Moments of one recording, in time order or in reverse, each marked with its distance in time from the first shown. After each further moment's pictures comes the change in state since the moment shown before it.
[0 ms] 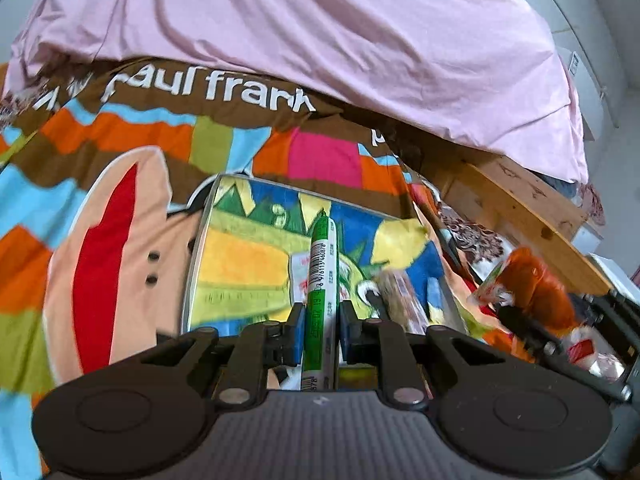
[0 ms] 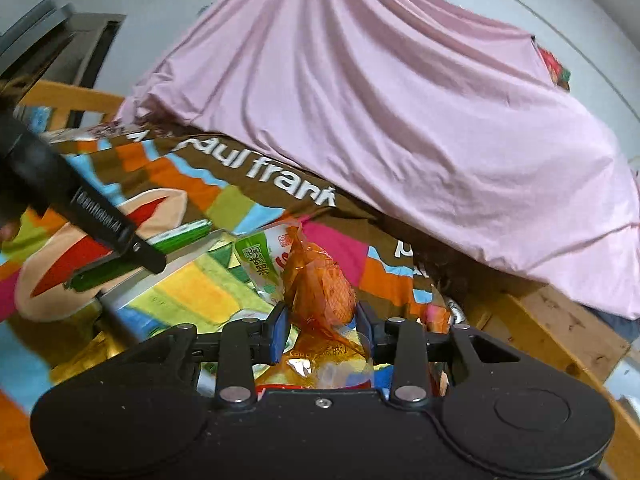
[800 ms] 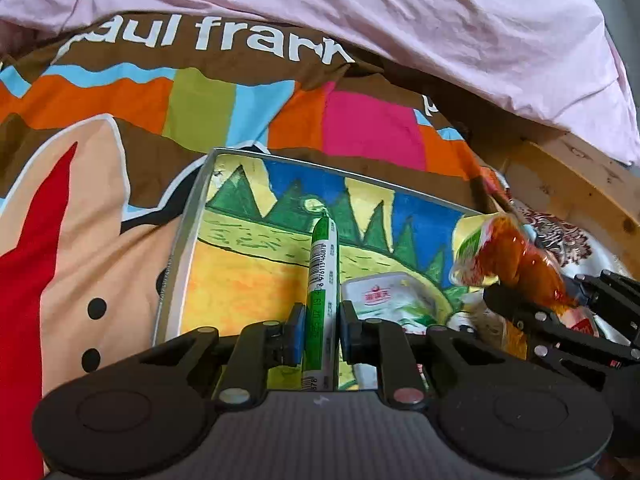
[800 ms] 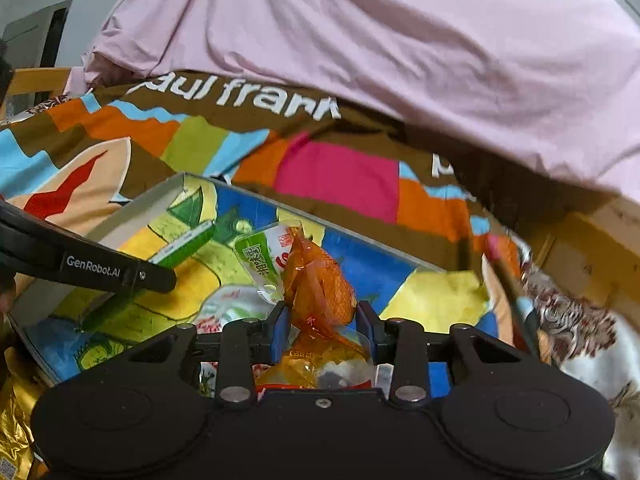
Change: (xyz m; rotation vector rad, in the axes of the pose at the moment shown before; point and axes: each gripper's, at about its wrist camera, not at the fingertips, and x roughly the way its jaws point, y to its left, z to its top) left arm 0.151 0.044 0.012 0.037 0.025 0.047; right arm 0.153 0.017 -0.043 0.156 0.167 0.036
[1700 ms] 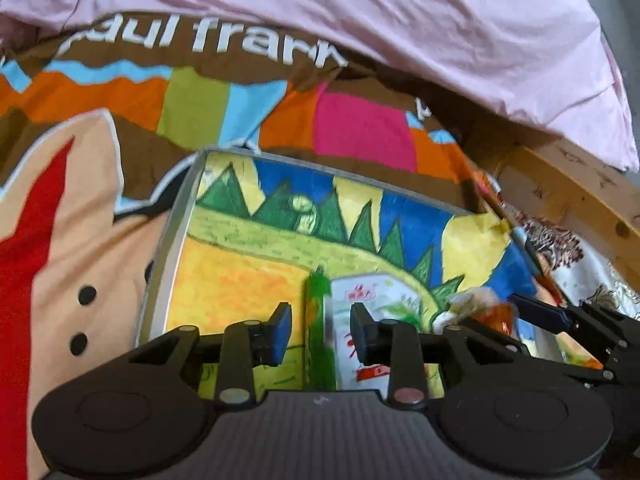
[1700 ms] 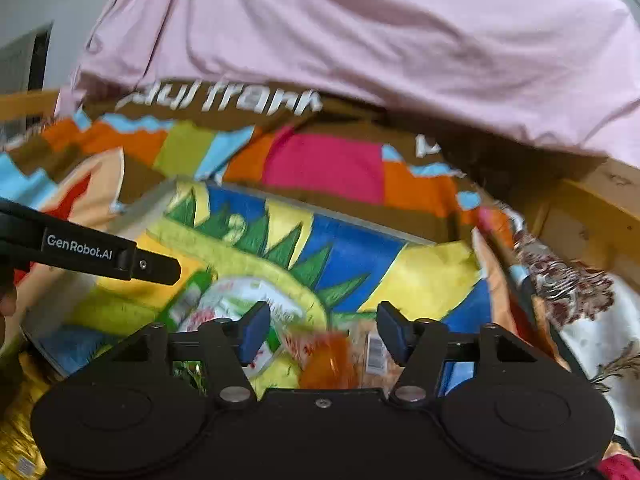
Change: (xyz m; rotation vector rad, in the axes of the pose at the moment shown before) left arm -0.009 -0.009 -0.002 -0.020 -0.019 -0.019; right arm -0.030 -0.021 -0.001 0.103 -0.014 0.009
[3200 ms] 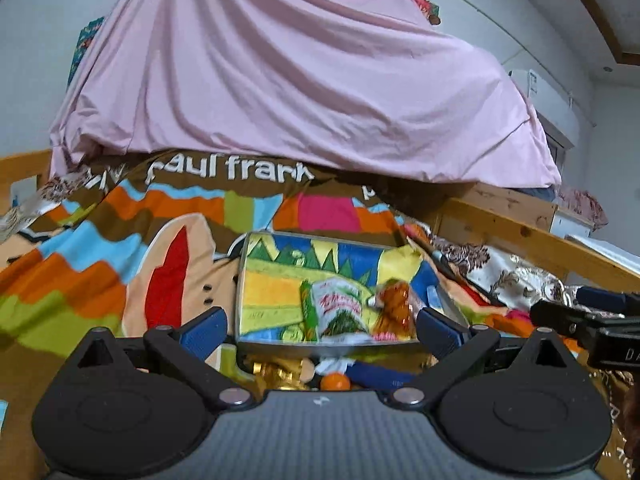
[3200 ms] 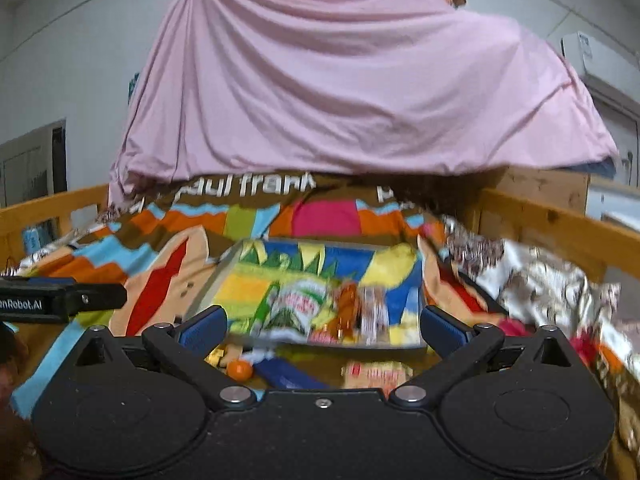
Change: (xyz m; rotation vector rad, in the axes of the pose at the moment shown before) left arm -0.257 -0.035 -0.101 0.130 -0.269 0.039; right arm -0.272 0.021 -0.060 0.165 -0.102 0.012
